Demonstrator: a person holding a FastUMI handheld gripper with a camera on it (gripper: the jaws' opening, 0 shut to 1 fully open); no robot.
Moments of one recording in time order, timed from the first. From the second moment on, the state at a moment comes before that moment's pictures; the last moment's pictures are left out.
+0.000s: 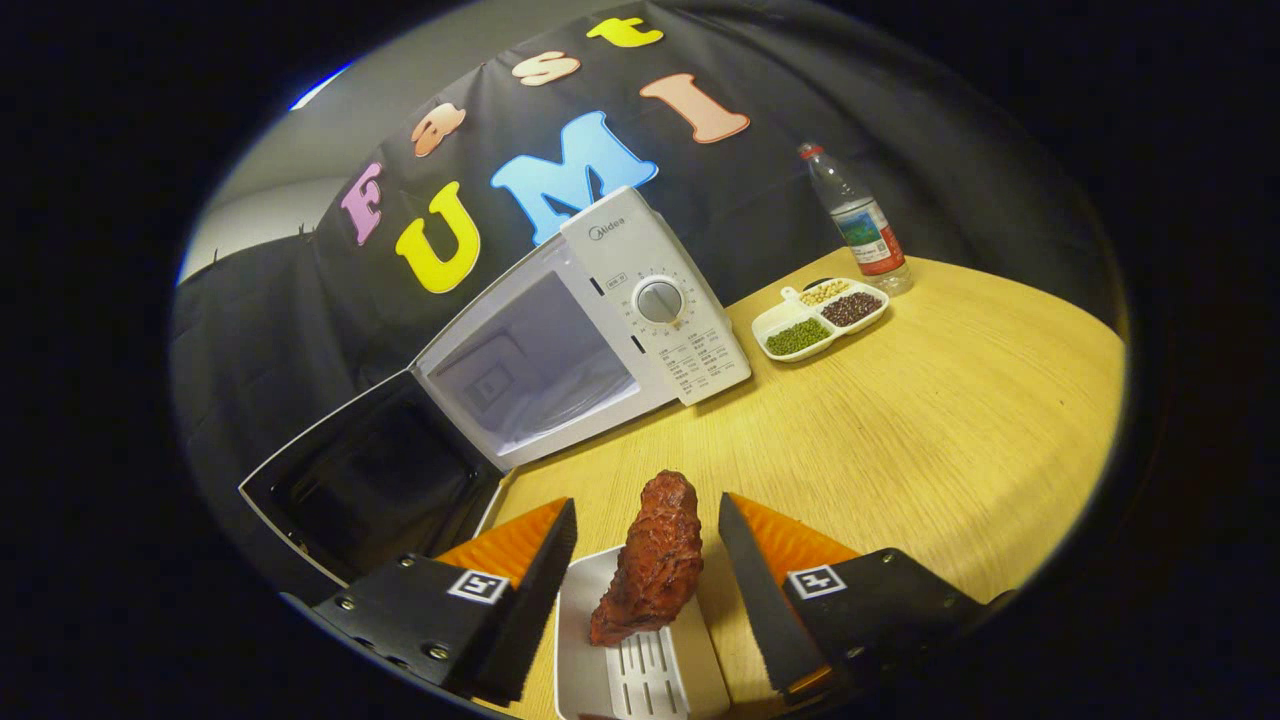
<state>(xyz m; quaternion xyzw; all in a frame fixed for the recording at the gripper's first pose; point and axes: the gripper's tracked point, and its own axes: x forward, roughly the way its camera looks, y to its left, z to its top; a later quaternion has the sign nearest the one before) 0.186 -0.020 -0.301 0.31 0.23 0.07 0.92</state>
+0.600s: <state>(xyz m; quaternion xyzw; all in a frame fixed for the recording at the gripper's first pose) 0.189 -0.007 -0.252 0.40 0.19 0.10 0.89</state>
